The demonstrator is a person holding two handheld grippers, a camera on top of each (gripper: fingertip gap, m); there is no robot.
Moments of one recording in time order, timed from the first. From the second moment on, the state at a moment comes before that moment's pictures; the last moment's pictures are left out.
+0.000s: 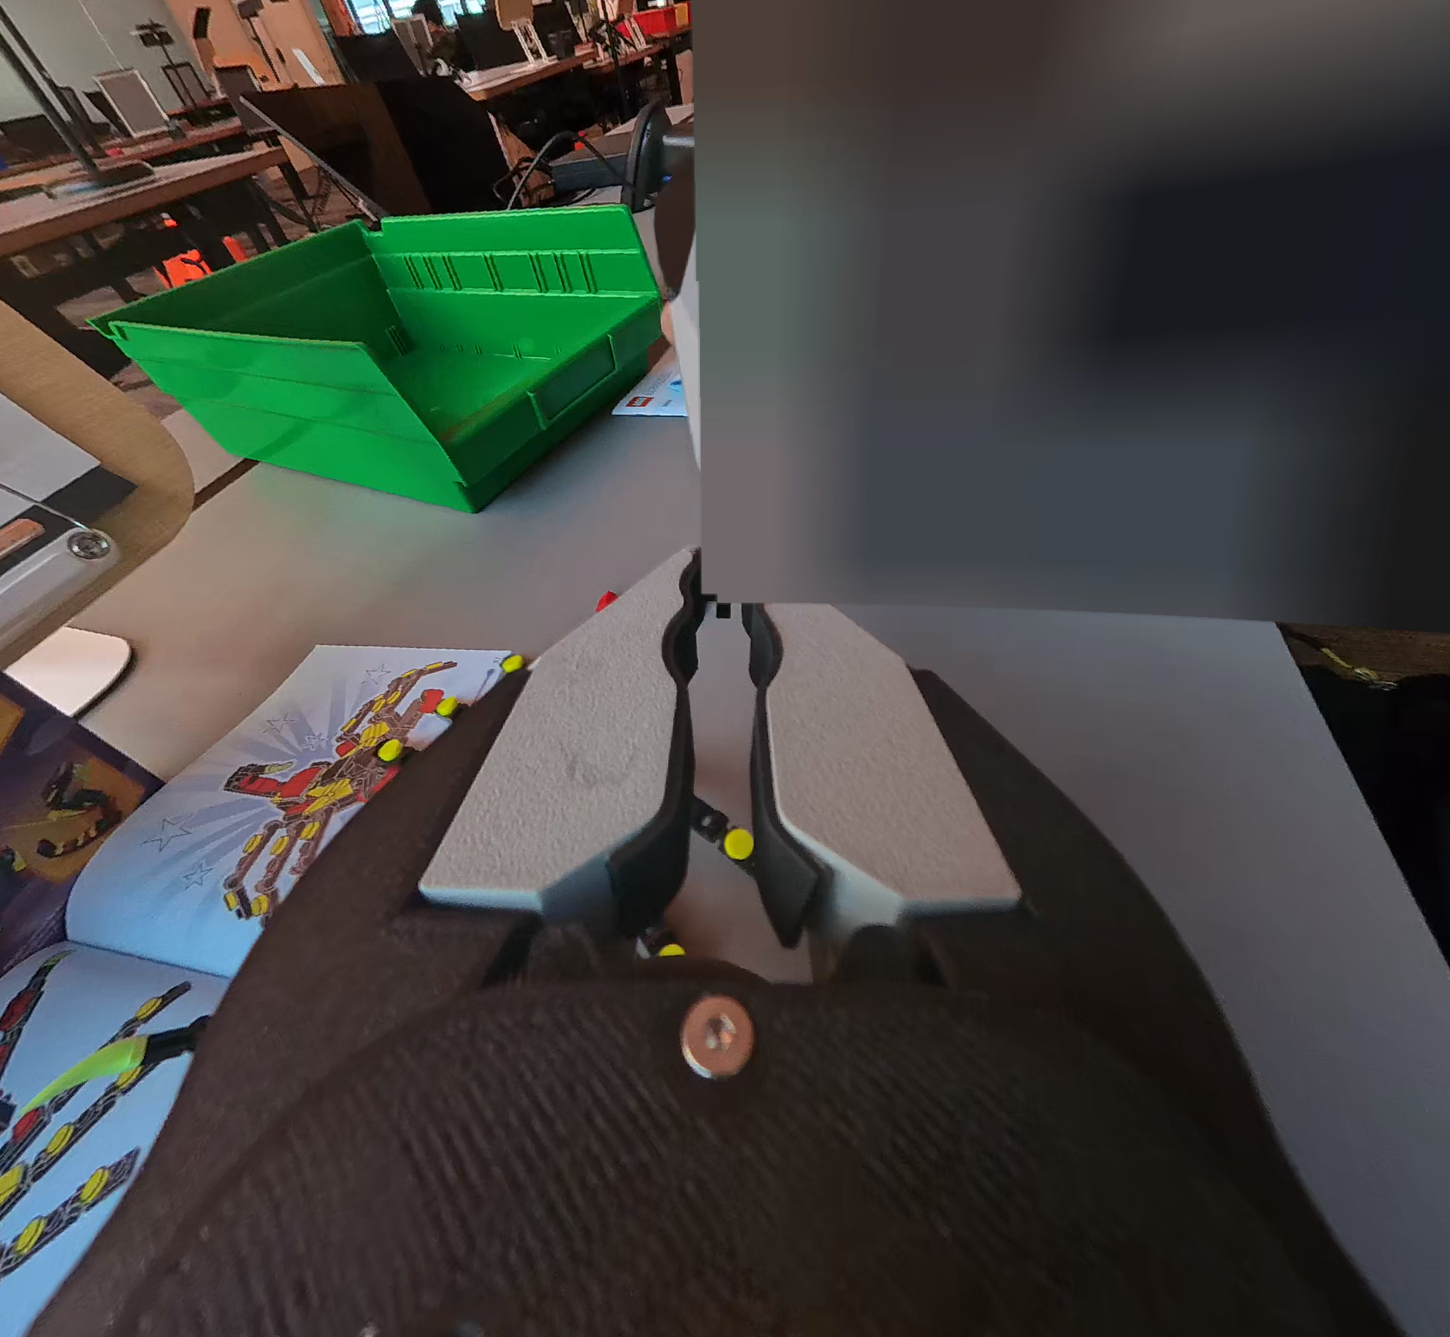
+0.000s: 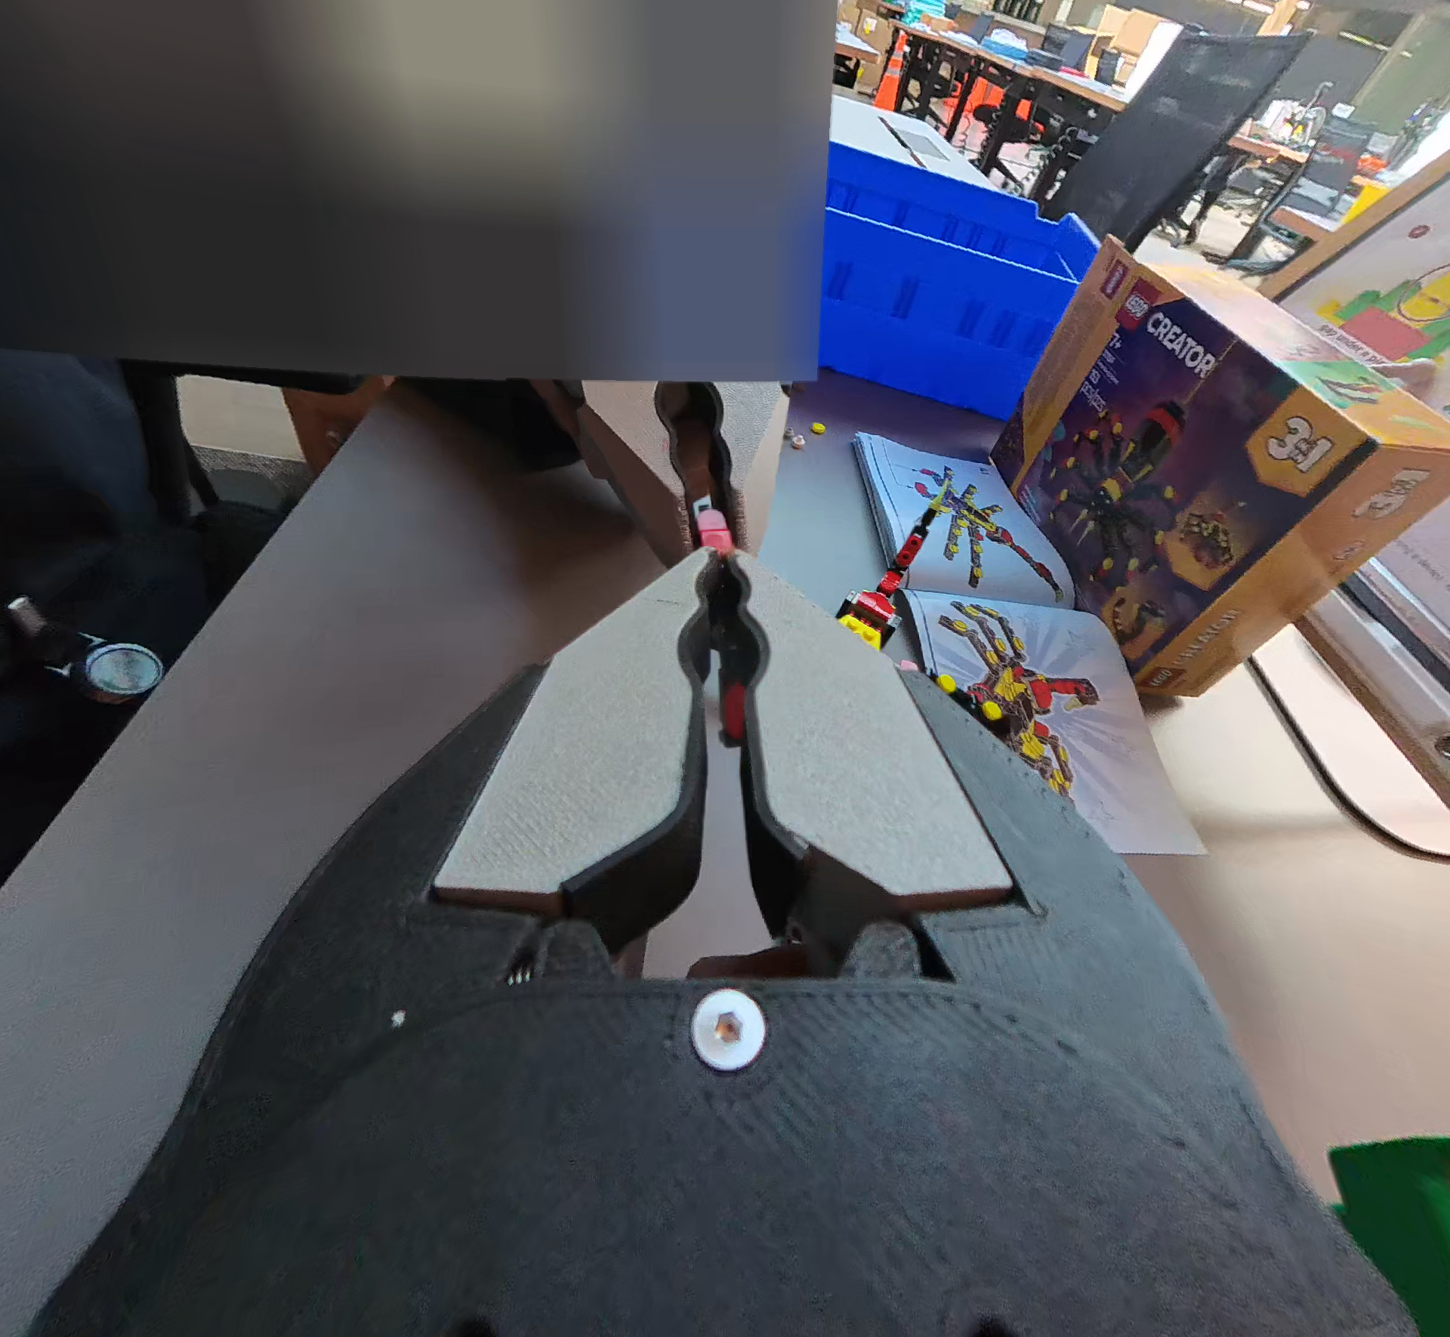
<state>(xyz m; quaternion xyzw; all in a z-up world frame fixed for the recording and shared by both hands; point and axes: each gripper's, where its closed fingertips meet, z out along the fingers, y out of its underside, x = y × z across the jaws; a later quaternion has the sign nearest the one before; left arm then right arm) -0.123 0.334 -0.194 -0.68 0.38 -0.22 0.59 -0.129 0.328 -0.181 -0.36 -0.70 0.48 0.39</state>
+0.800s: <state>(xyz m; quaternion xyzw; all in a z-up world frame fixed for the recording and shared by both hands) -0.116 0.331 -0.205 -0.71 0.35 -0.29 0.54 -0.132 0.322 -0.195 -0.39 -0.70 0.50 0.33</state>
